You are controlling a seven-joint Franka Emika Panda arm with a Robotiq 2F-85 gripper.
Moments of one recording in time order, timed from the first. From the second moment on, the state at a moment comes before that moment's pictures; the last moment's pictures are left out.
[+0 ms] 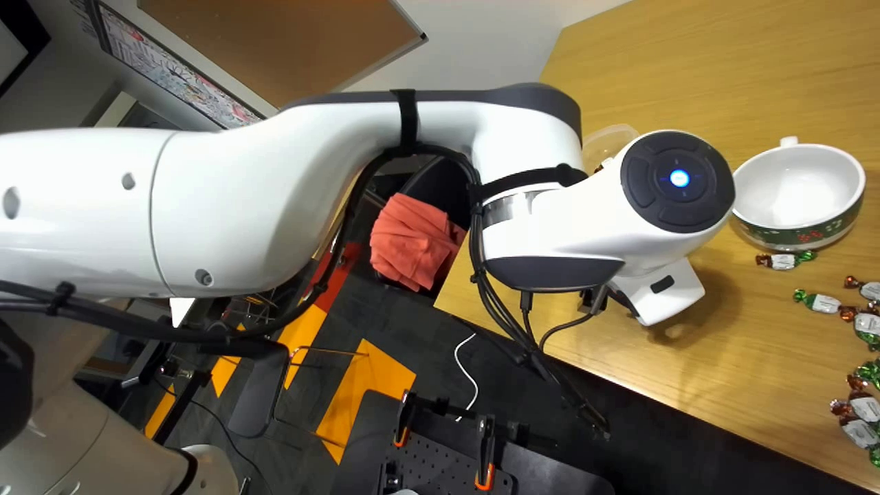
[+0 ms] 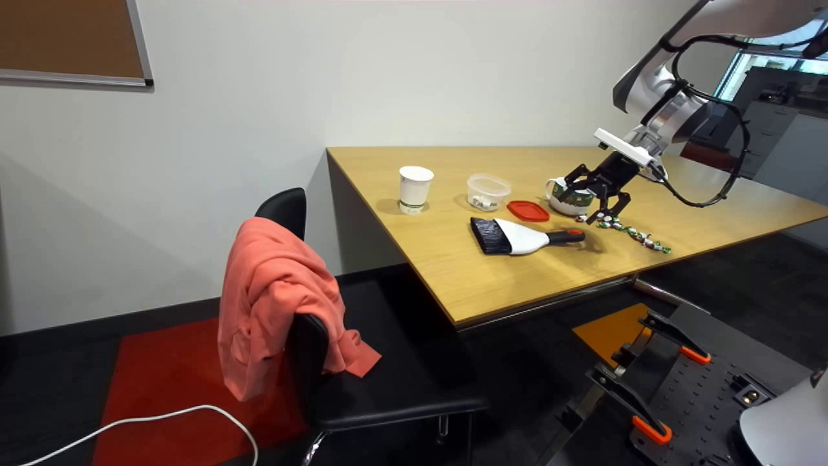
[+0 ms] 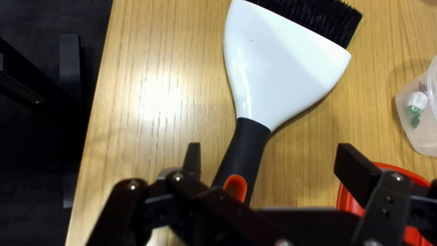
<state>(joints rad) -0.44 0.52 -0.34 -2.03 0.88 2.11 0.32</state>
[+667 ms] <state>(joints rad) -0.44 0.57 -0.34 -2.12 1.12 2.18 0.34</state>
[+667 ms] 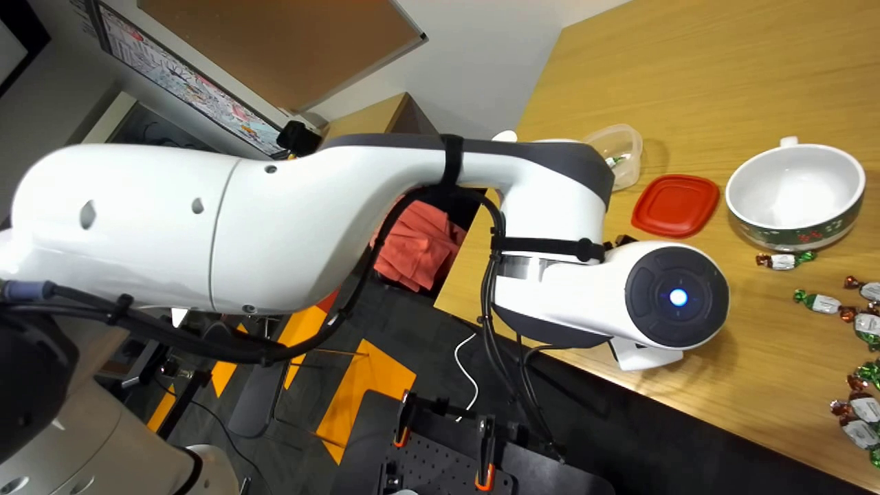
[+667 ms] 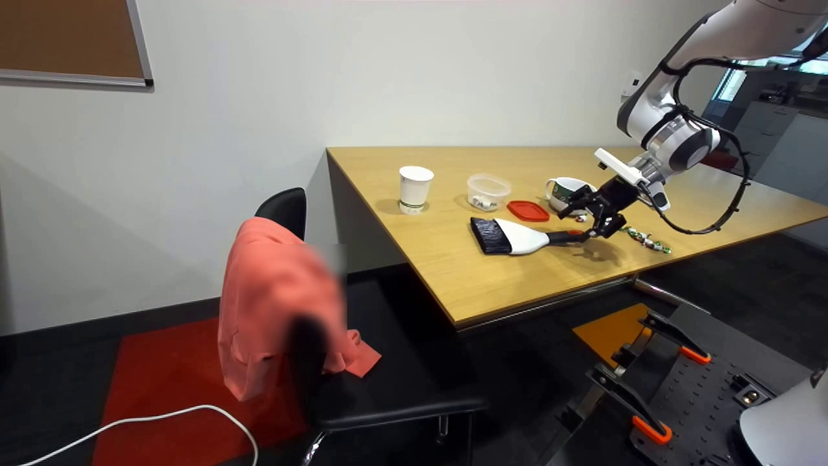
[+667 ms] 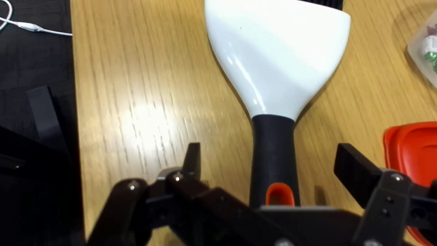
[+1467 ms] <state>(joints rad) -0.44 0.59 -0.35 -2.12 1.13 2.17 0.34</state>
